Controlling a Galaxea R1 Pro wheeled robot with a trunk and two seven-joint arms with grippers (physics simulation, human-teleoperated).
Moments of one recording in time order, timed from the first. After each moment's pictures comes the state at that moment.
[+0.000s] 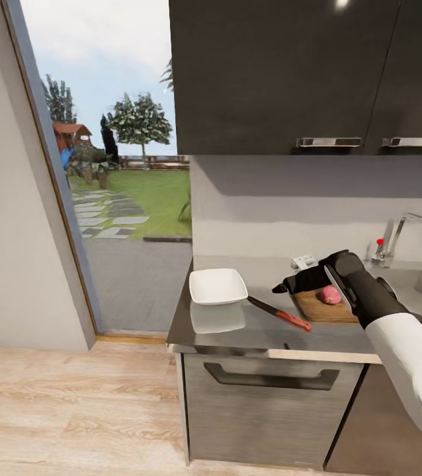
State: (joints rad) left arm -0.33 -0.02 -0.13 0.07 0.14 -0.53 0.25; right arm -1.07 -0.26 0.27 -0.87 0.10 0.98 0.71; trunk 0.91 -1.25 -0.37
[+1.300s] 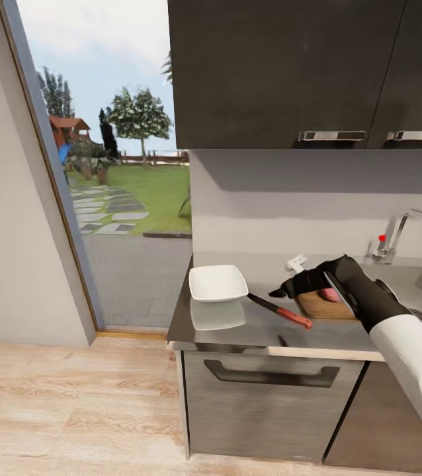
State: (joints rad) left arm -0.33 -0.02 -0.13 0.07 0.14 -0.53 0.25; right arm -1.07 -0.30 0.38 -0.84 0.10 0.76 0.81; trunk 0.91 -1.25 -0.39
